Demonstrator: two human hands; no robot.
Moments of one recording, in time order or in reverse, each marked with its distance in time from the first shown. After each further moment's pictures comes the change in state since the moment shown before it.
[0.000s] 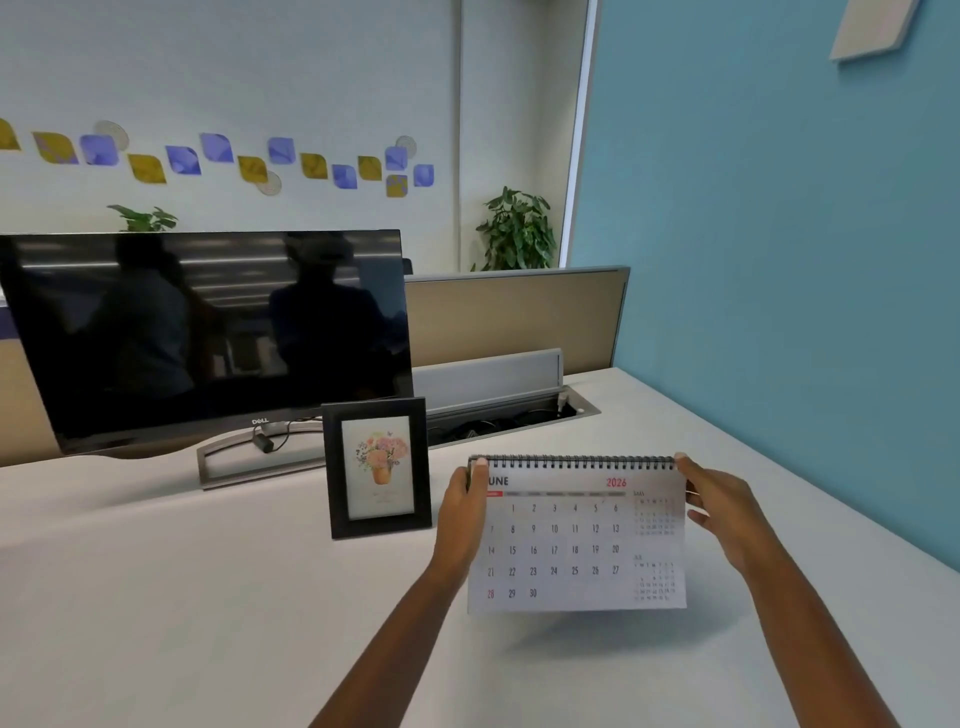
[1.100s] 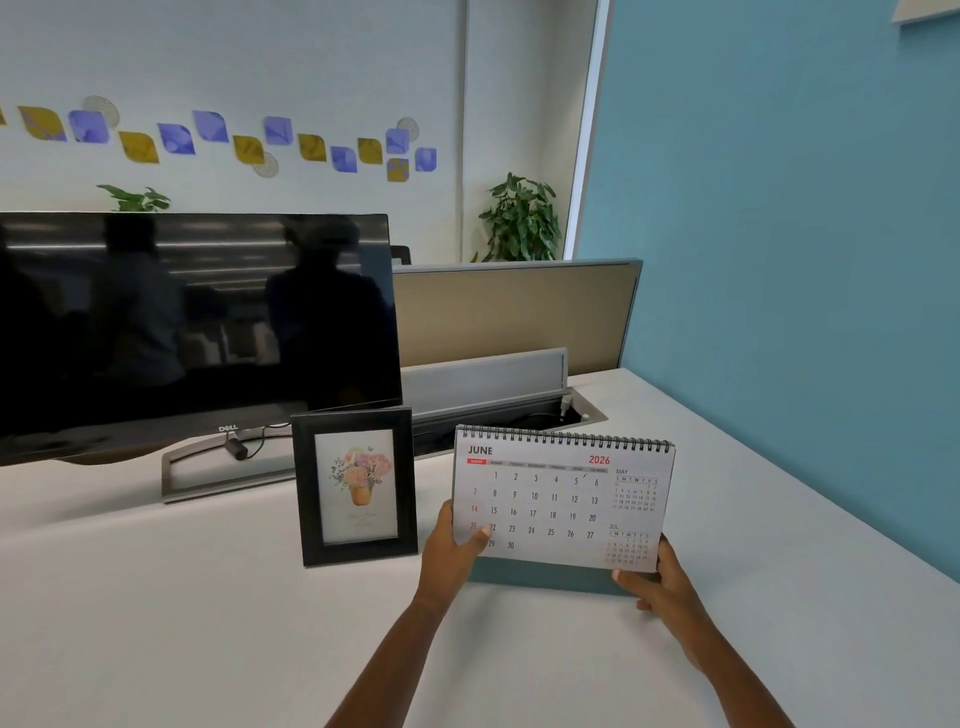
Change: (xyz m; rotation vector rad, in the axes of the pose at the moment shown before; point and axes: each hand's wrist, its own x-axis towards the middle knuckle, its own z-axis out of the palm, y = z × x) left_hand 0.056 -0.073 0.004 0.099 -0.060 -0.082; right_hand 0.058 0.113 0.046 -0.096 -0.259 0.025
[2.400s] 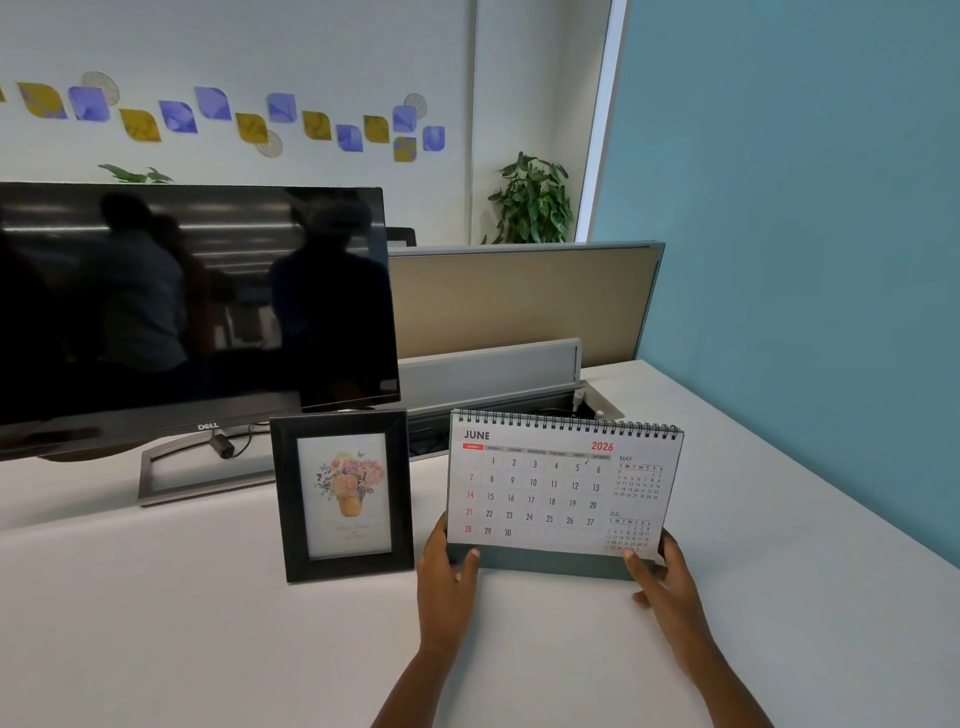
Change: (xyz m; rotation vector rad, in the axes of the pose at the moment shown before) left_hand 0.020 -0.052 0.014 0.145 0.264 0.077; right_hand 0.041 0.013 0.021 0.024 0.145 -0.130
